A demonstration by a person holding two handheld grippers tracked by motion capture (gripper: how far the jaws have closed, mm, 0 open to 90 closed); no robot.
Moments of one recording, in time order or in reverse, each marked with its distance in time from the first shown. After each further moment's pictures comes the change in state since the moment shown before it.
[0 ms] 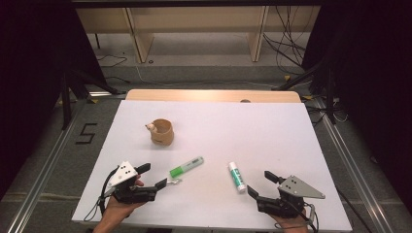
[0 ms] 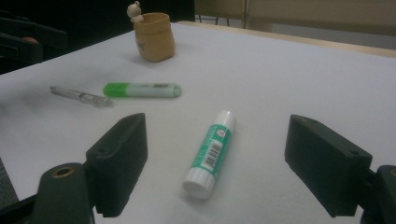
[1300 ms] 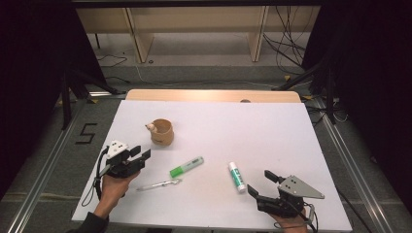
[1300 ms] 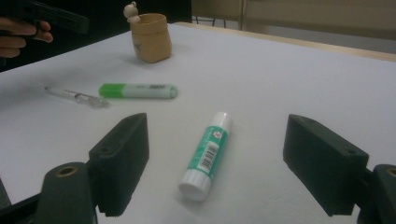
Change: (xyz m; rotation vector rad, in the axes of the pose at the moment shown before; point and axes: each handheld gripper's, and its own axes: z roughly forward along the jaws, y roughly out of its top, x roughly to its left) left arm 0.052 0.030 0.016 0.043 0.310 -0.129; right arm 0.000 0.000 0.001 -0.009 -0.016 -0.009
